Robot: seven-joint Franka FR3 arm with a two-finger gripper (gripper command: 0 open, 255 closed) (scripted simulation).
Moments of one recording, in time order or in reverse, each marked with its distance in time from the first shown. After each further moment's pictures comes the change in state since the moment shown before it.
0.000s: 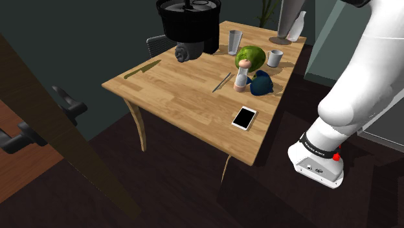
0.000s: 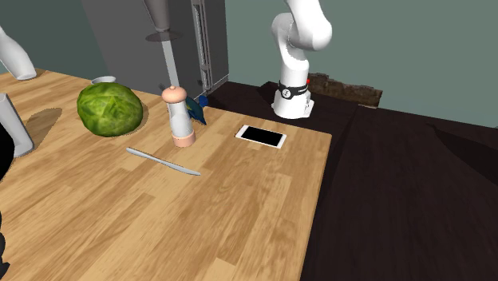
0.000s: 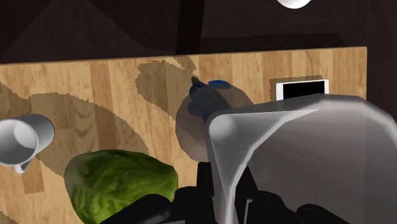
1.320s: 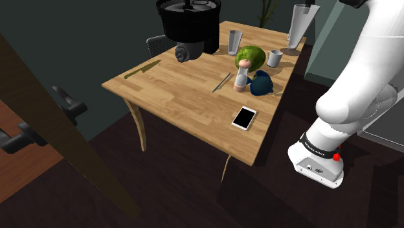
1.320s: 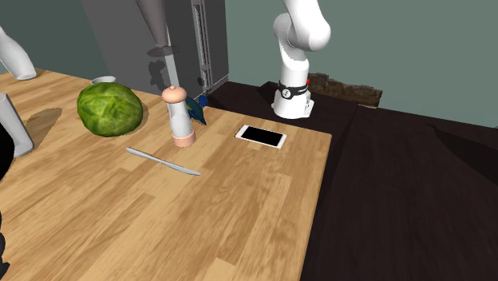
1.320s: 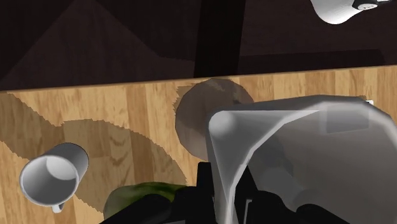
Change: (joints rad) arm -0.103 0.036 -0.055 -0.145 -0.022 0.167 -0.189
